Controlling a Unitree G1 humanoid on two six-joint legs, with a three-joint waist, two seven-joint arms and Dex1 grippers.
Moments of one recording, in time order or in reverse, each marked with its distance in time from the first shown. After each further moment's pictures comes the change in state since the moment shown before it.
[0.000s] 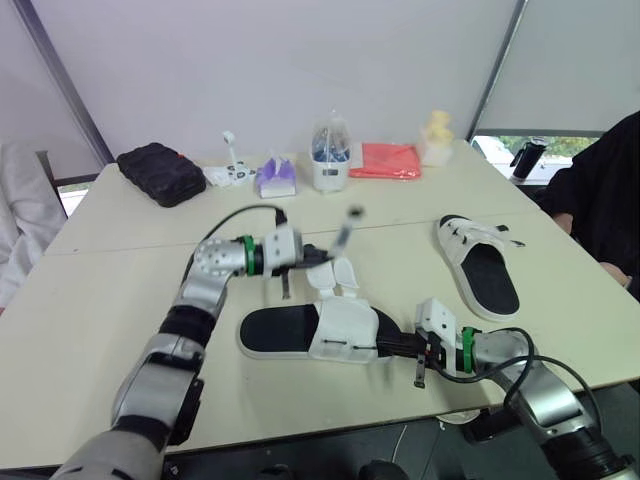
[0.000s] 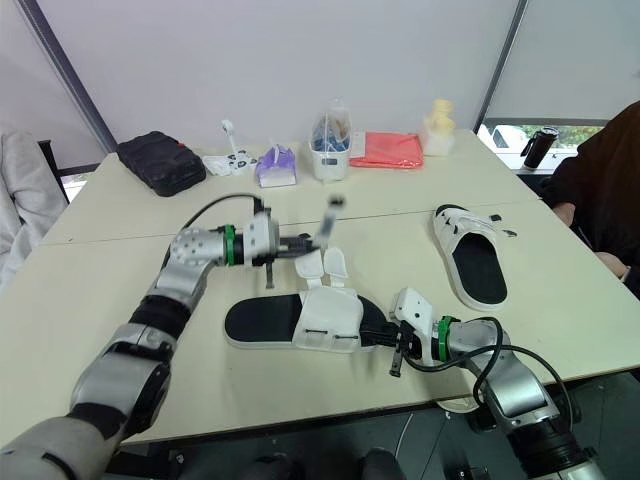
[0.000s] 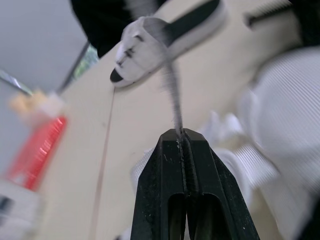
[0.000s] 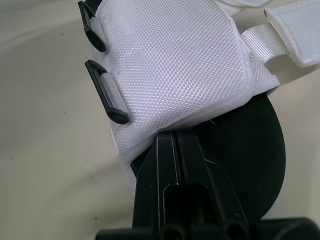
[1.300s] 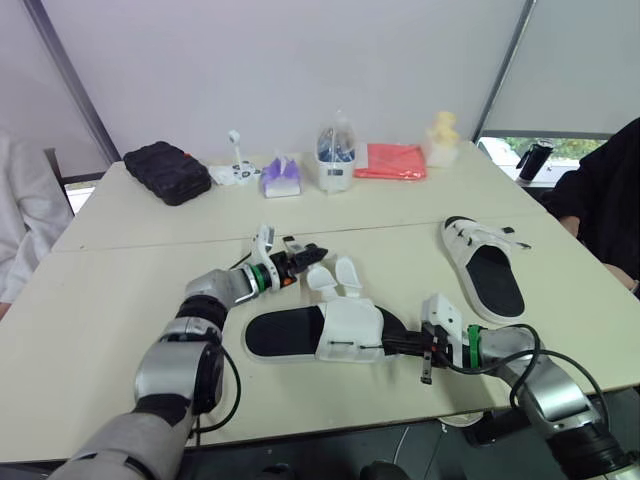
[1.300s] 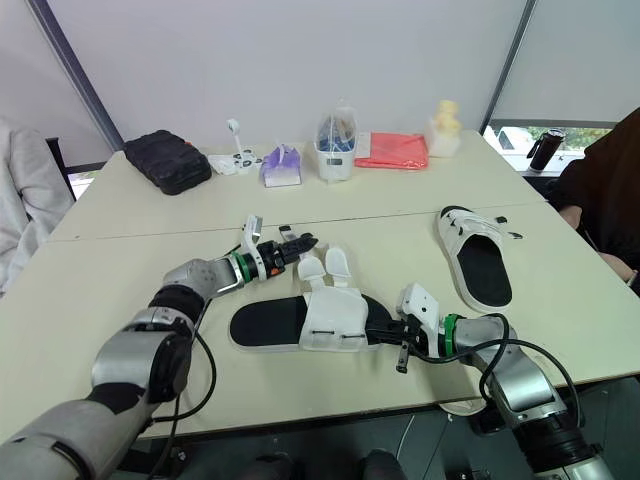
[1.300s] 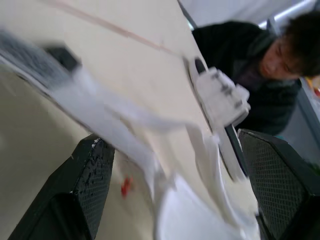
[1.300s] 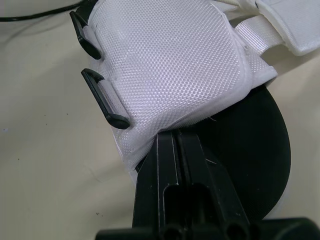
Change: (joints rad) left arm -0.239 -0.182 0.403 0.426 -0.694 1.457 0.249; right arm 0.007 -0.019 -0.023 -0.040 0.037 0.084 0.025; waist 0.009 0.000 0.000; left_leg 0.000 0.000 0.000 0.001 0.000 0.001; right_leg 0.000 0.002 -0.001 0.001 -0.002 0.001
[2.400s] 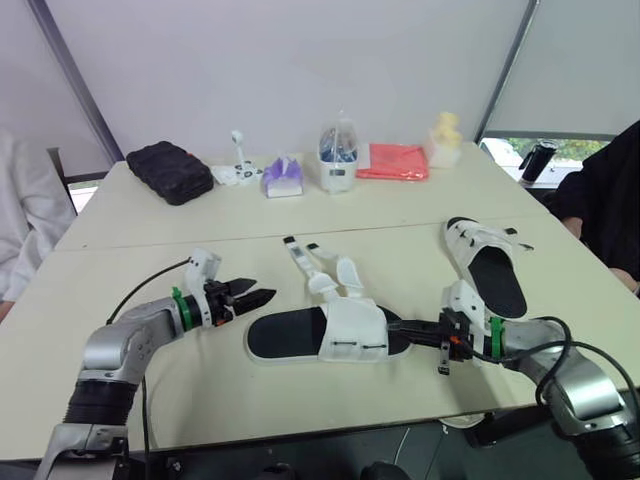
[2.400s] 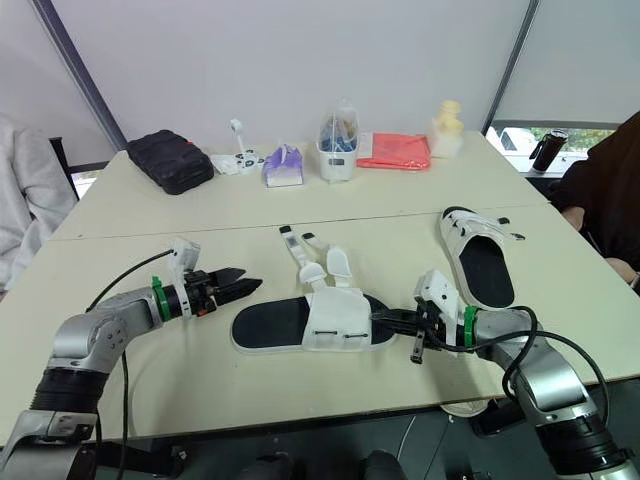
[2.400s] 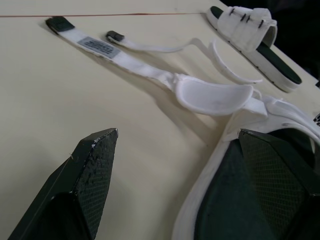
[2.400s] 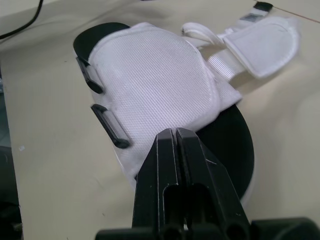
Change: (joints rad) left arm 0.665 0.332 -0.173 -1.077 -0.086 0.134 -0.026; right arm 0.024 -0.073 -0.090 -0.112 0.115 0.120 -0.013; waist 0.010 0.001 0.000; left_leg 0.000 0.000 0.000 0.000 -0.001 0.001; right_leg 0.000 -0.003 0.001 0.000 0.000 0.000
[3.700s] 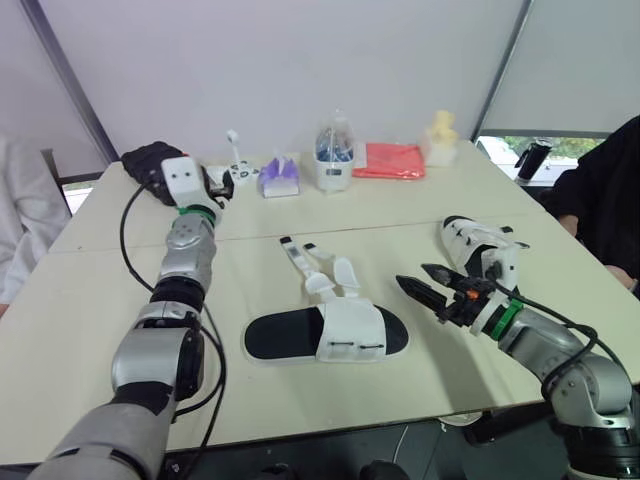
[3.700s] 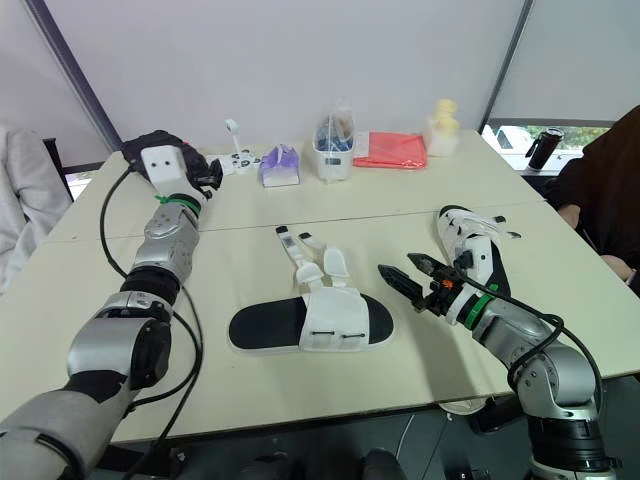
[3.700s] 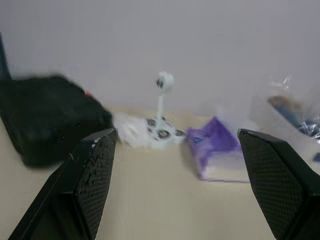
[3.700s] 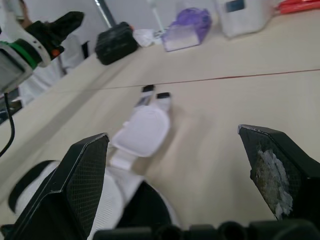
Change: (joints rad) left arm -0.644 -0.254 0.226 0.894 0.220 -0.804 0.707; right arm -0.027 0.148 -0.271 -0.042 0.343 0.308 -0.427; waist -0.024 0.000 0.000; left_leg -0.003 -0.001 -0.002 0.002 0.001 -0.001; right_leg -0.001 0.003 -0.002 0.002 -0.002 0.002
